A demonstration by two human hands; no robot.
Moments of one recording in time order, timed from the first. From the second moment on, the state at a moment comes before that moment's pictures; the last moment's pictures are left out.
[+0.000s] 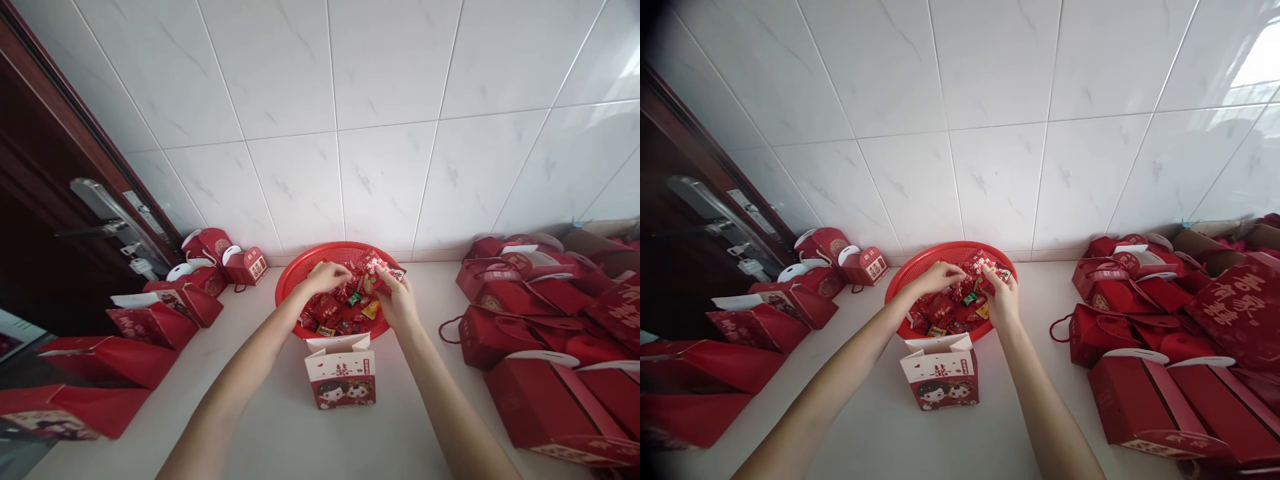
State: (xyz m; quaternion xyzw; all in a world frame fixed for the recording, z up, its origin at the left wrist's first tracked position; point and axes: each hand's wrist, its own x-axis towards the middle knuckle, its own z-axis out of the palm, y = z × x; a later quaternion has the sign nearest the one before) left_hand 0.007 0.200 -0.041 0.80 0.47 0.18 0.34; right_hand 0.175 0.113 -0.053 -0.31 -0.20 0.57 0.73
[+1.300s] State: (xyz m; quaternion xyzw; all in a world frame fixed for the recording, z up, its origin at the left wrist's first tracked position) left_hand 0.023 0.192 -0.044 0.88 0.41 0.05 0.24; right_hand 0.178 0.120 -0.056 -0.29 -0.15 0.57 0.76
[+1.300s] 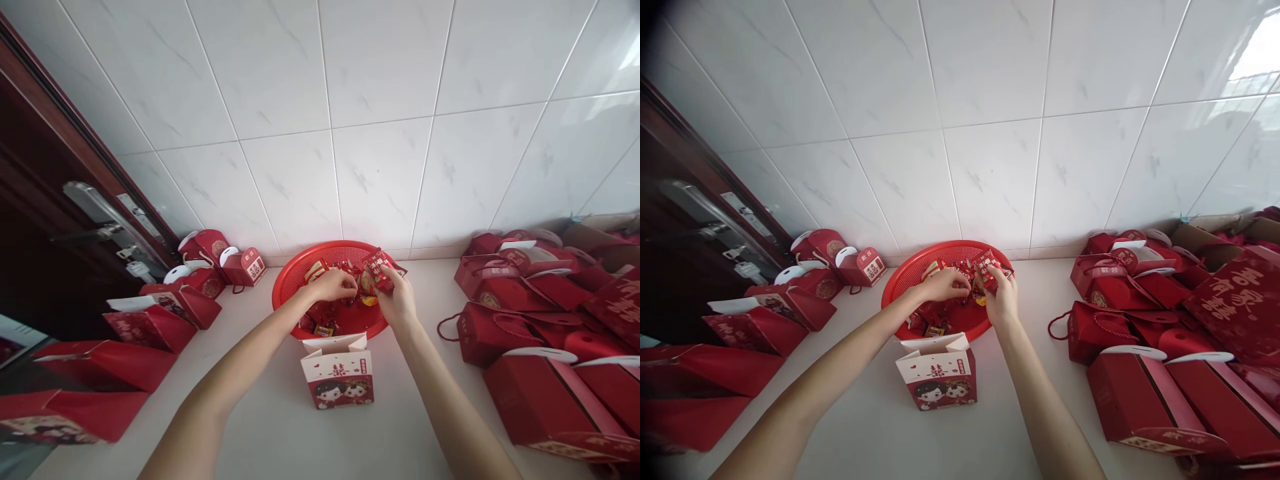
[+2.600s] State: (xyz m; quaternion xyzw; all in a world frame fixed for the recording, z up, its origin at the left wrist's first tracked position) left_hand 0.015 0.136 -0.046 0.84 0.49 -0.21 0.08; right_hand 0.176 0.120 -0.057 -0.29 -0.15 0.57 0.76
